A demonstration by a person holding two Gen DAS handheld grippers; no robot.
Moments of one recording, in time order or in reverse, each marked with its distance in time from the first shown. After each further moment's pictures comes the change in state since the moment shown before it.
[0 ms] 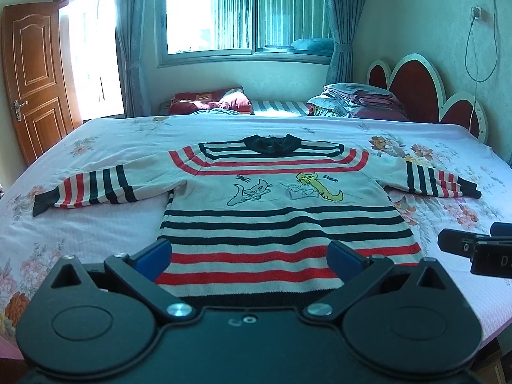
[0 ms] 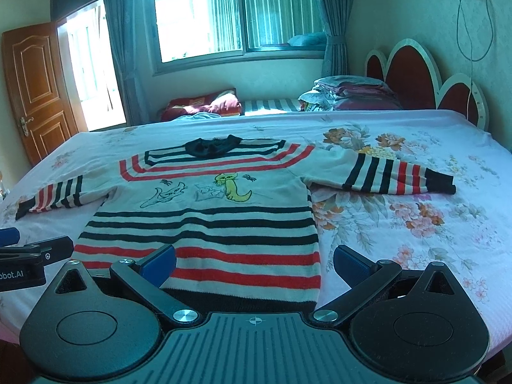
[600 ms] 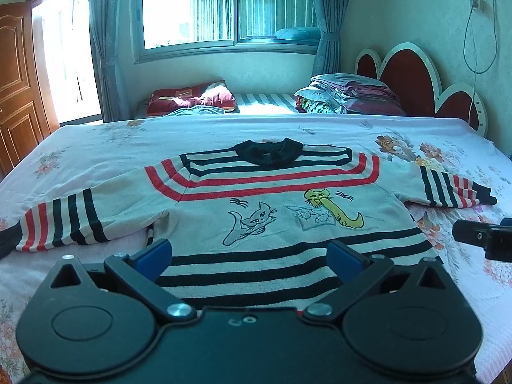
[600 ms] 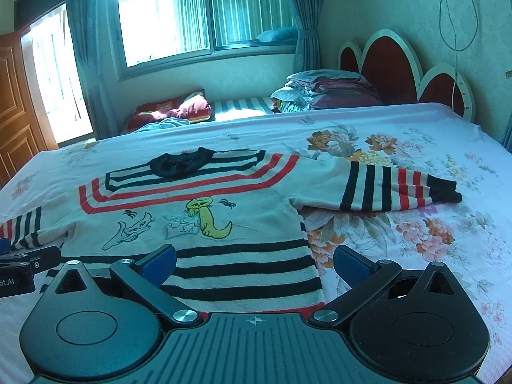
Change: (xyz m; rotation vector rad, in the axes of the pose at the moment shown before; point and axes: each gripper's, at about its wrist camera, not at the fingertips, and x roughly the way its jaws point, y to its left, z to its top) left arm 0.101 0.018 0.054 0.048 0.039 -0.064; right arm 0.083 -0.002 0.049 0.072 0.009 -0.103
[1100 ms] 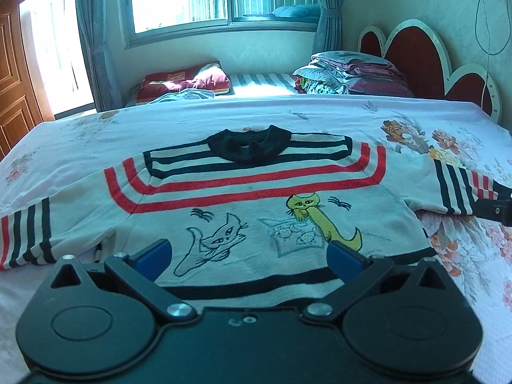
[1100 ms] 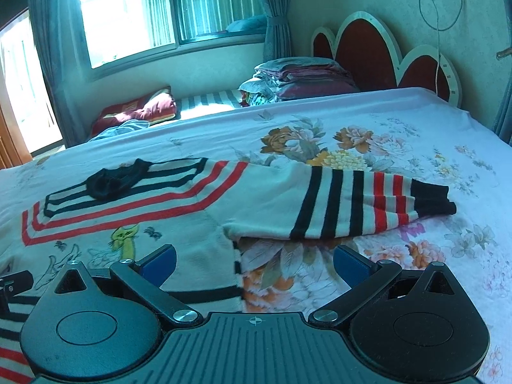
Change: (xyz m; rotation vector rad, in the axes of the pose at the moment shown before) left arm 0.092 -0.057 0.037 0.017 0.084 0.024; right arm 0.092 -0.095 0.044 0.074 0.033 -0.070
